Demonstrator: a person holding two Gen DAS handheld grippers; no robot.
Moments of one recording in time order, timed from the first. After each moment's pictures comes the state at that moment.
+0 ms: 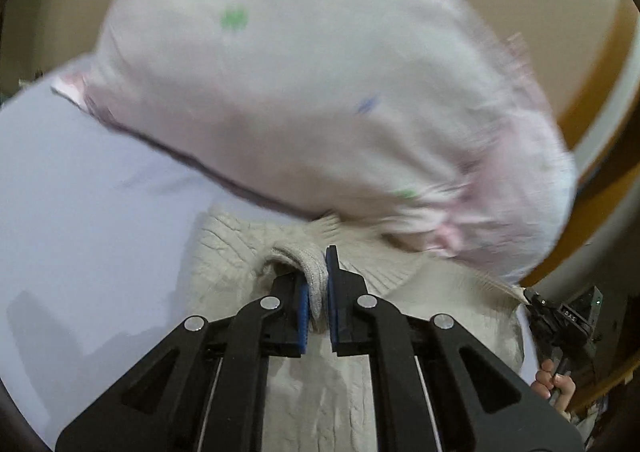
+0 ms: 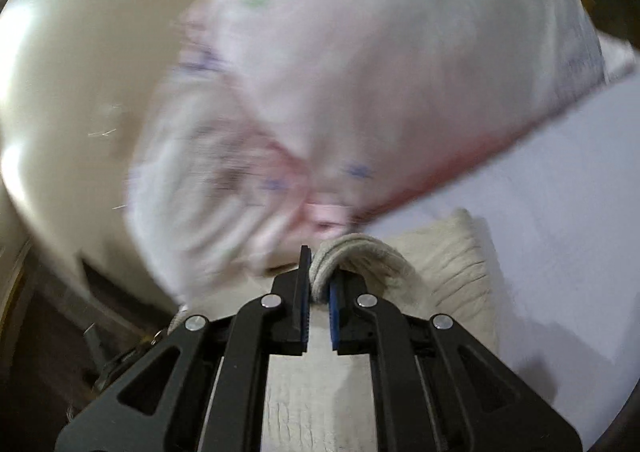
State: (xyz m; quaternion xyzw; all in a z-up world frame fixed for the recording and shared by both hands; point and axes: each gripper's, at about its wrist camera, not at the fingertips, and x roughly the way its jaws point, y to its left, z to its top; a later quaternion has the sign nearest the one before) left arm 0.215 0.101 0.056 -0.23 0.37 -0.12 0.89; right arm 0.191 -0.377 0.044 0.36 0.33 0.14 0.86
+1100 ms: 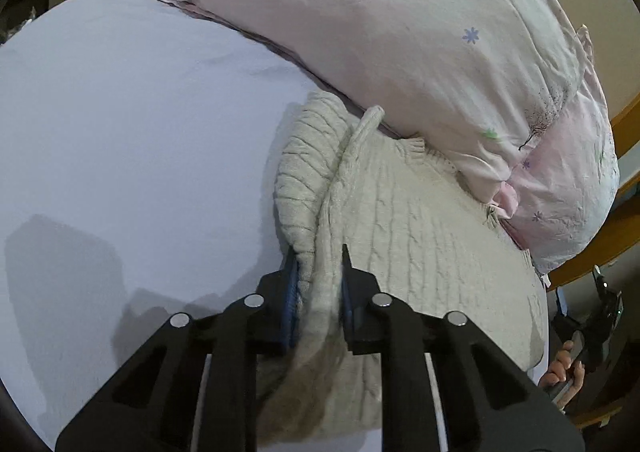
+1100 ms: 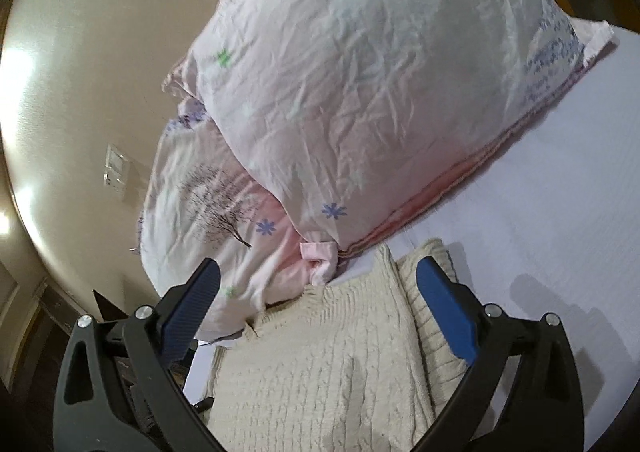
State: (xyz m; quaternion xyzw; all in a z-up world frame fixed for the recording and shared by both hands) left arm 0.161 0.132 0.014 -0.28 0.45 -0.06 0.85; right arm 0.162 -0.414 0.041 0.40 0.24 0.15 0.87
